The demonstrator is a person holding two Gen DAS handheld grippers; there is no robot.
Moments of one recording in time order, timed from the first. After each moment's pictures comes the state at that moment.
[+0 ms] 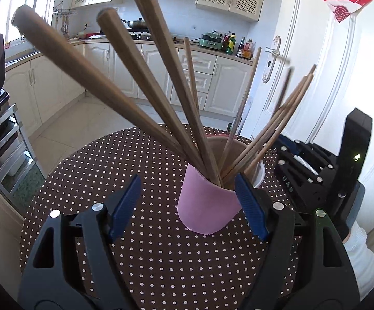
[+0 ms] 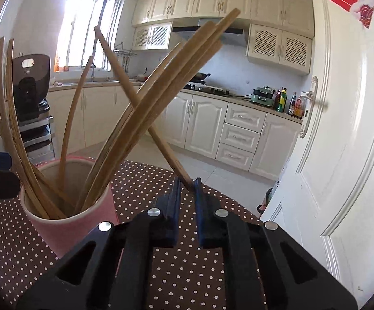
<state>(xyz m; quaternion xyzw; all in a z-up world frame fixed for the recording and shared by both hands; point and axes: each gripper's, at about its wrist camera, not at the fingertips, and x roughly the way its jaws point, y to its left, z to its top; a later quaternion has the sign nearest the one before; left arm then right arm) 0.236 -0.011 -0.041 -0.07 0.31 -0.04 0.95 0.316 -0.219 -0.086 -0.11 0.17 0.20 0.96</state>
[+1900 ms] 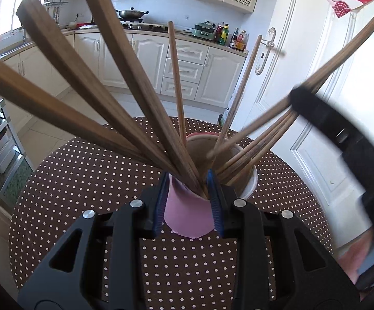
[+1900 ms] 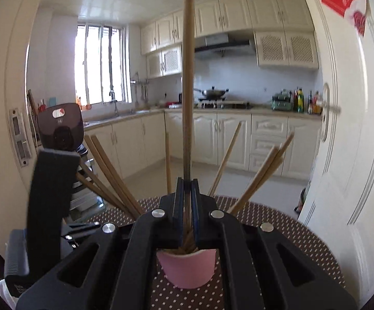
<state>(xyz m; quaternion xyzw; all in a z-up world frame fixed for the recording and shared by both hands) 0.255 -0.022 -0.046 -0.08 0.33 -0.07 0.94 0.256 -0.192 -0.028 -0.01 0.16 0.27 0.95</state>
